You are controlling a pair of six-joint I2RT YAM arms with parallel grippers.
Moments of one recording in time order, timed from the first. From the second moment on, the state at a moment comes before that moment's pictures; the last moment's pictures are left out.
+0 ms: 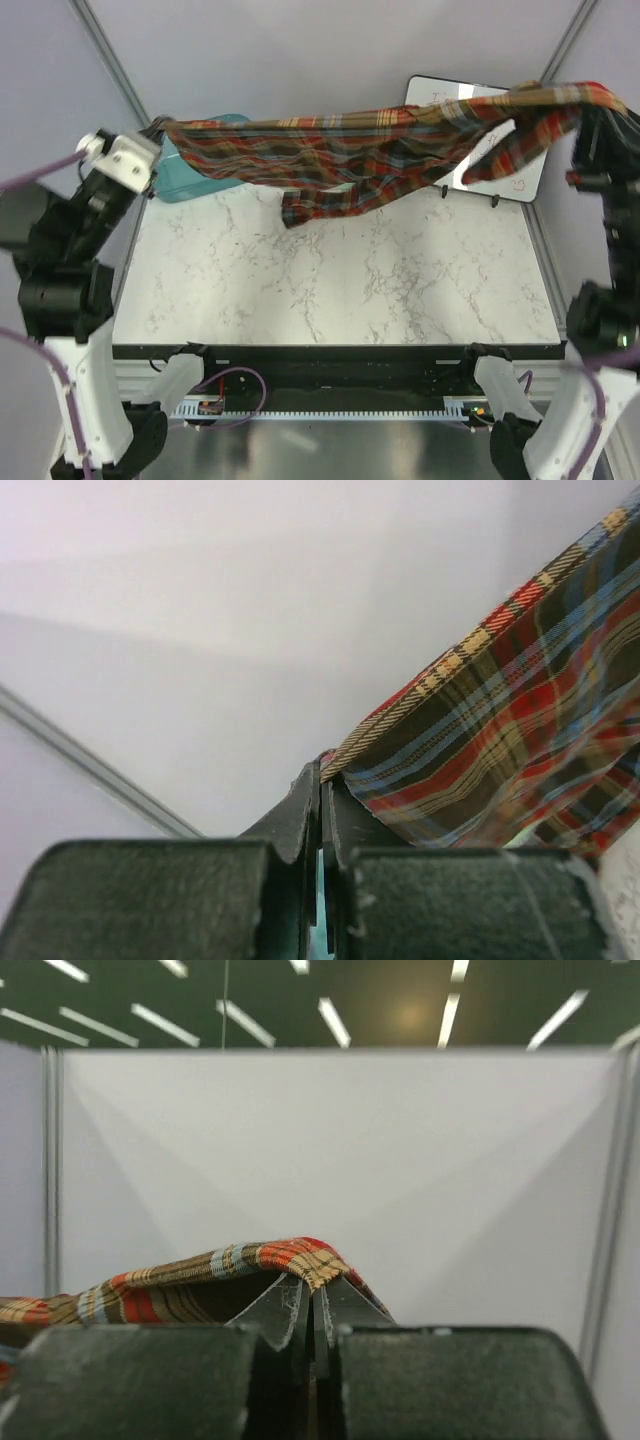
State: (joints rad) left arm -0.02 0.99 1.77 -0.57 0.46 0.54; right arm -0.24 0.92 1.70 -0.06 -0.43 0.34
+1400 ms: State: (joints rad) left arm -0.01 1.54 1.02 -0.18 0.44 0.58; right arm -0.01 1.37 1.07 0.11 -0.48 0.00
